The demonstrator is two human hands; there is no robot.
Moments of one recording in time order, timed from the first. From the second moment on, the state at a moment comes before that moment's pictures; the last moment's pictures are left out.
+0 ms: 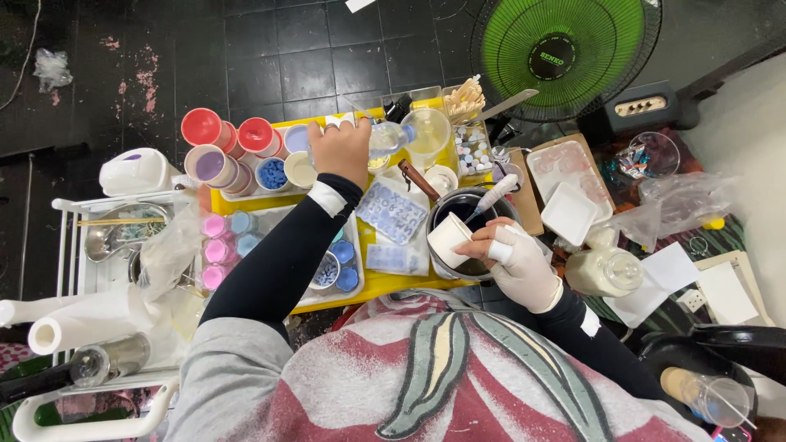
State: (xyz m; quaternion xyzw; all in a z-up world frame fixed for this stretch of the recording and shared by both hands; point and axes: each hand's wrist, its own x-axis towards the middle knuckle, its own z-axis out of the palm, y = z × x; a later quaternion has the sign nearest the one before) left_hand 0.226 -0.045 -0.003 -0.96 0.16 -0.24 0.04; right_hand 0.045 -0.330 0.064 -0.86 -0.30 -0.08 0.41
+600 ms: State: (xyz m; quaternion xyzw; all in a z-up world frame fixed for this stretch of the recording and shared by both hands) left_hand 0.224 -0.056 0.004 -0.95 0.17 -0.27 0.07; right_hand 0.047 -0.326 0.054 -0.87 -0.24 -0.08 0.43
